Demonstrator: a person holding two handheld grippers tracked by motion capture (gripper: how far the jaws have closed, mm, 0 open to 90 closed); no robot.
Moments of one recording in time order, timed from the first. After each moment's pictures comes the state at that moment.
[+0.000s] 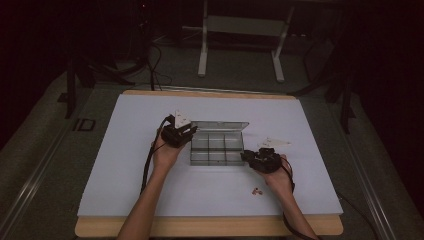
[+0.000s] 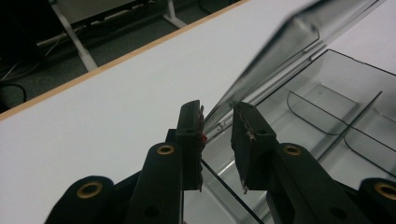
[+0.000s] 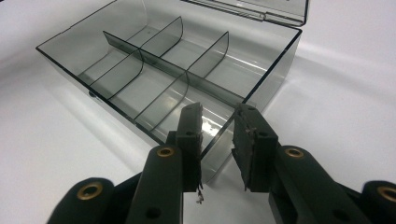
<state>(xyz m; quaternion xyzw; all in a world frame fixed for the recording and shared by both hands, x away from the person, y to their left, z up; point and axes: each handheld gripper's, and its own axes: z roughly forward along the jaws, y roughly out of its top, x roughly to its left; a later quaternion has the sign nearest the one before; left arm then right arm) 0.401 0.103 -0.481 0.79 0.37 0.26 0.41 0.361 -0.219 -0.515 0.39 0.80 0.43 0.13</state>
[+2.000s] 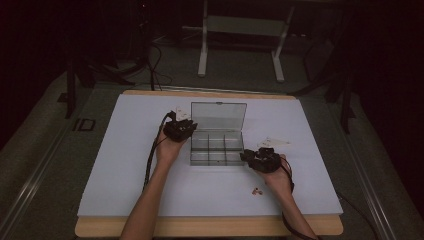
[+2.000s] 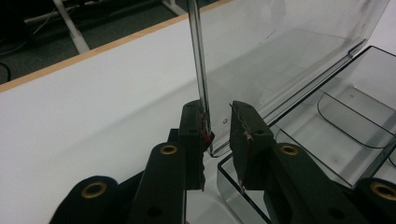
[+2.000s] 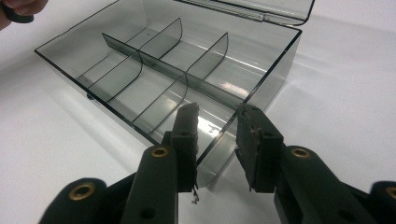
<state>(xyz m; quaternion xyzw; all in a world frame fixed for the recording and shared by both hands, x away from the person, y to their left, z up) 0.434 0.105 -0.500 0.78 0.40 0.23 0.41 0.363 -0.218 -0.516 0.39 0.80 0.44 0.13</state>
